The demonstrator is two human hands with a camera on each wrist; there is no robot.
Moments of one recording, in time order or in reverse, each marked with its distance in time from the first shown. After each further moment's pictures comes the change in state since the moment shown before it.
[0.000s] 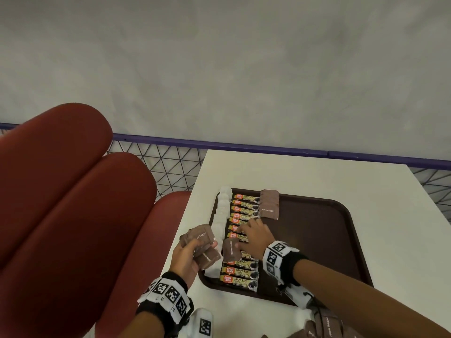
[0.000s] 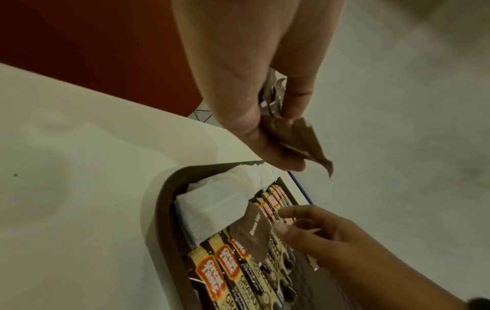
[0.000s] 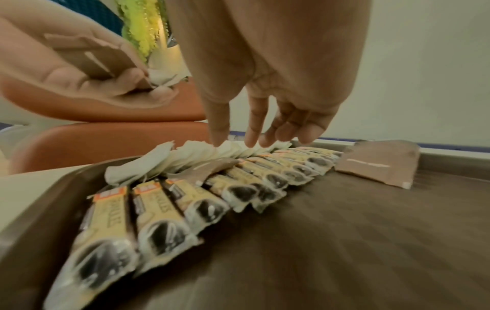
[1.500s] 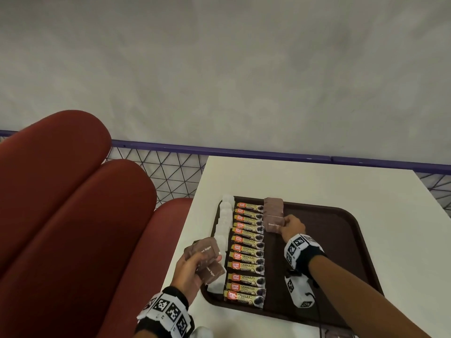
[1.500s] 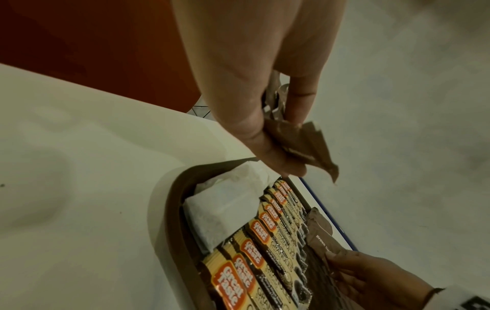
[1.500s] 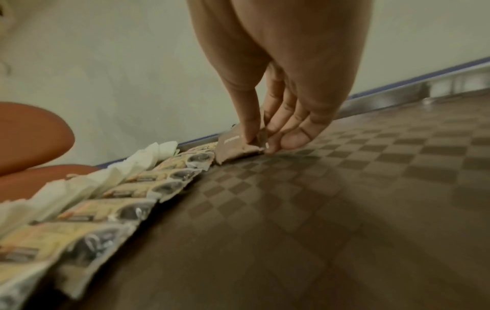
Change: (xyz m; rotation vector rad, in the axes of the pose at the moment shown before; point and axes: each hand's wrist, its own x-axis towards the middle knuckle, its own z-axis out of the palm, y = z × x) left_hand 0.016 -0.004 -0.009 0.076 -0.053 -0.064; right_hand 0.041 0.083 -0.007 0.673 0.273 0.705
